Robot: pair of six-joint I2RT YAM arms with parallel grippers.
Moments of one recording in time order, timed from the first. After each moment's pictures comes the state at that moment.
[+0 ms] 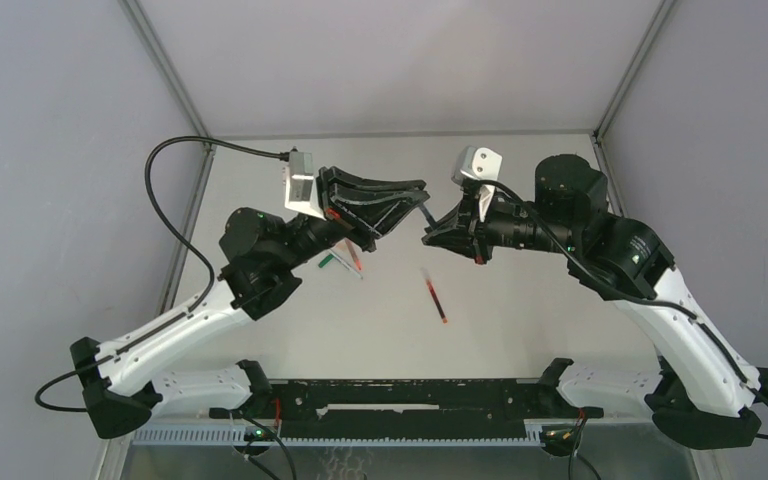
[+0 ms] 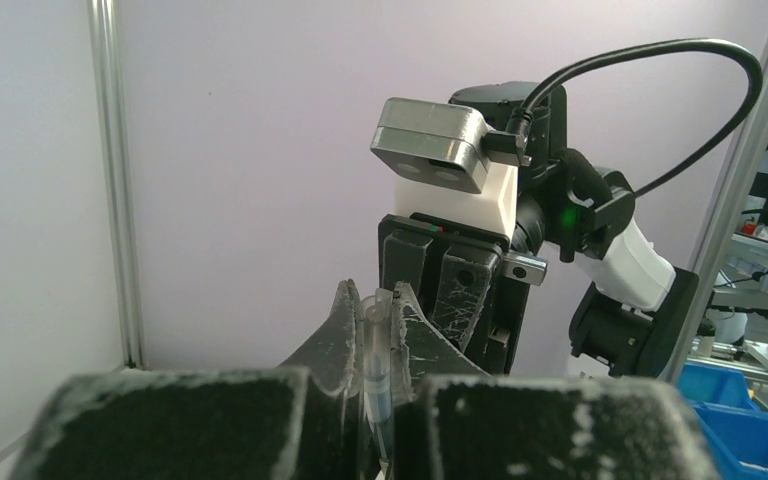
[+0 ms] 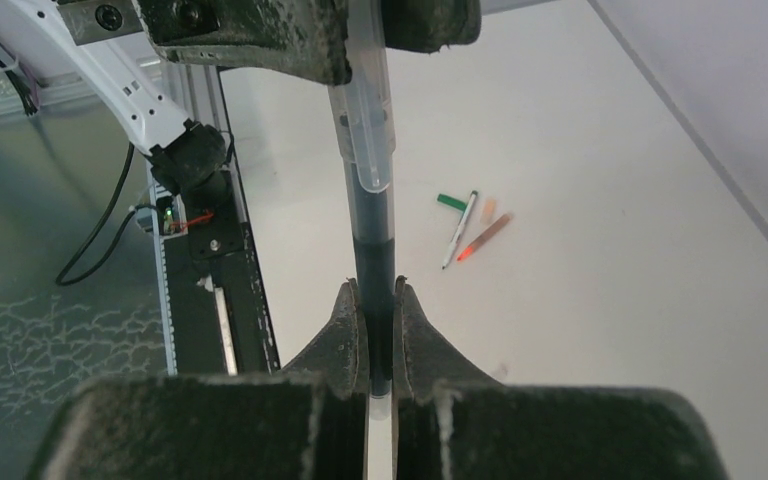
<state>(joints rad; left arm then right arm) -0.98 1.11 1.12 0.51 0.30 -0.32 0.80 1.09 1.60 -0.78 -0.42 -0.12</state>
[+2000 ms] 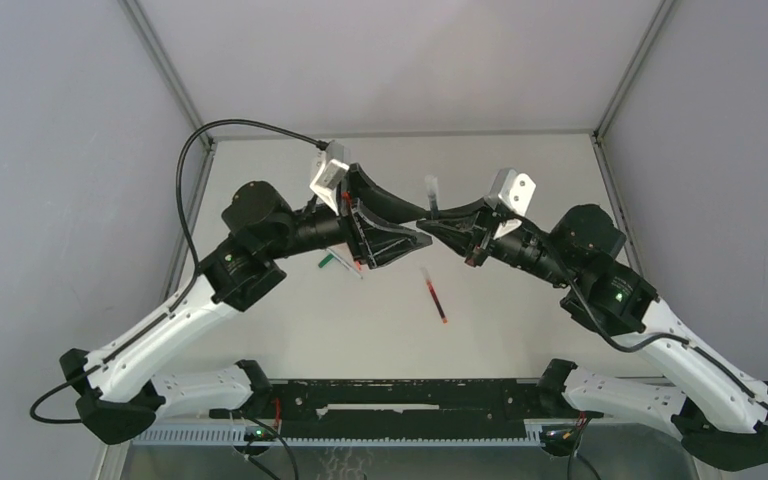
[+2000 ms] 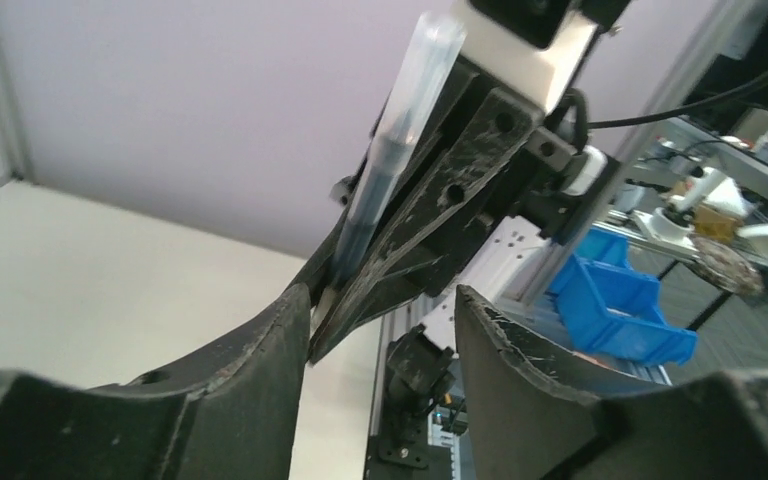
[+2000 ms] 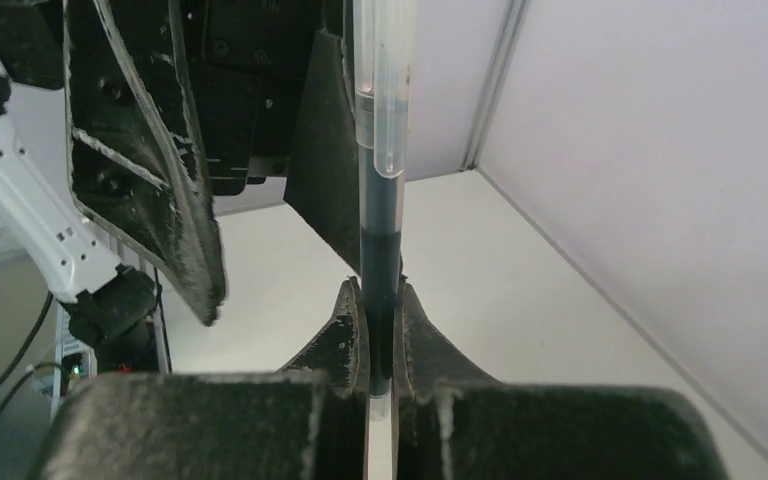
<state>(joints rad) -0.90 1.09 1.28 0.06 0.54 -0.41 0.91 0.88 1.21 -0.22 -0.24 -0.12</state>
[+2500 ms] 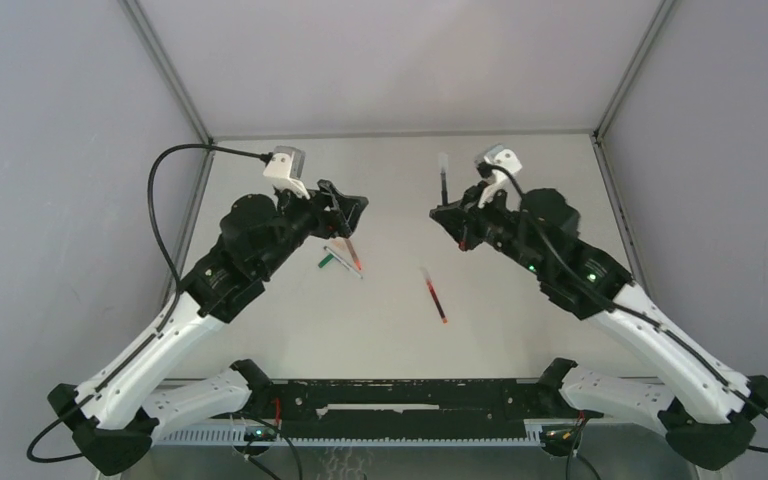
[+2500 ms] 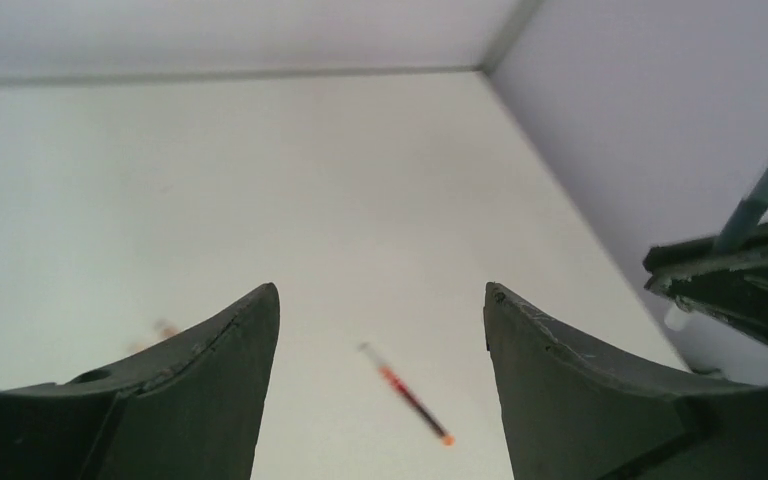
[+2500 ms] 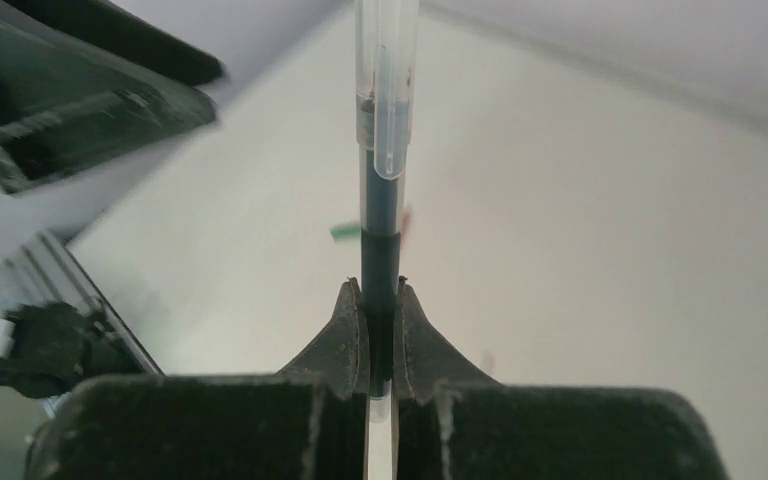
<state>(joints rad) -0.74 0.94 1.12 -0.25 -0.14 -0.39 0.79 0.95 1.19 -0.37 0.02 0.18</state>
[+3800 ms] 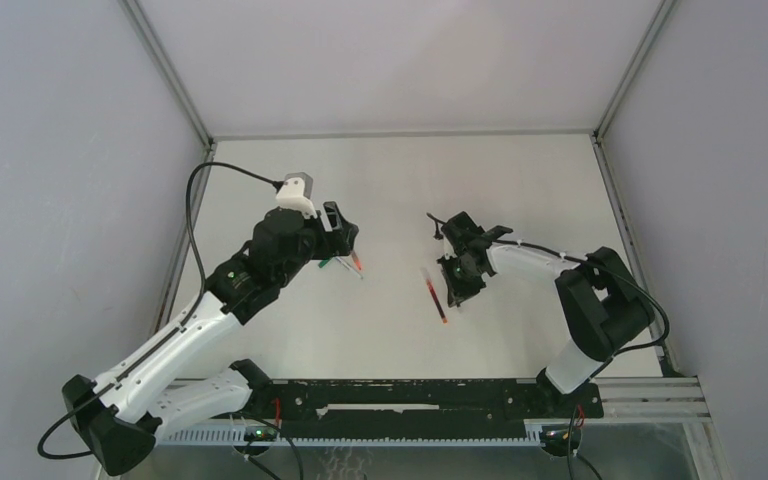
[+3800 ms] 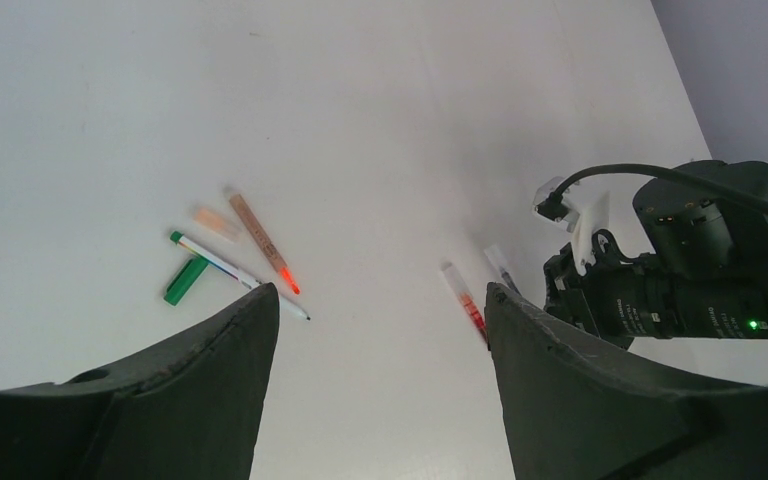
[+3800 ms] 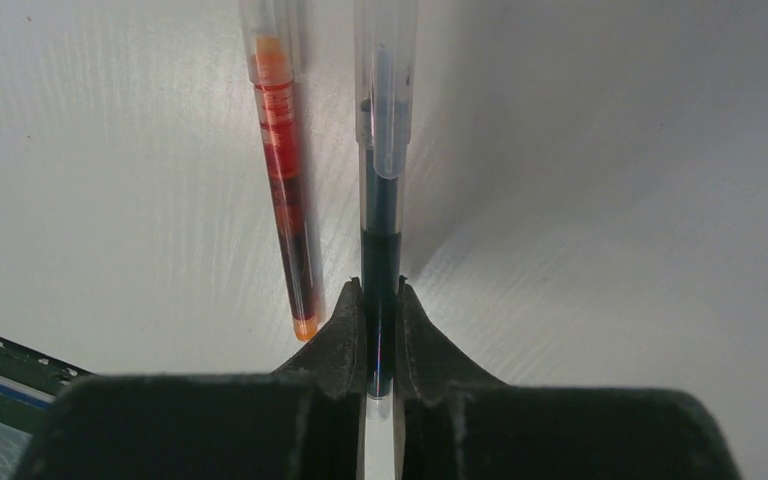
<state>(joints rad) -0.69 0.95 0.92 -0.36 -0.29 -0.52 0.58 1.62 0.94 -0.64 -0.16 0.26</state>
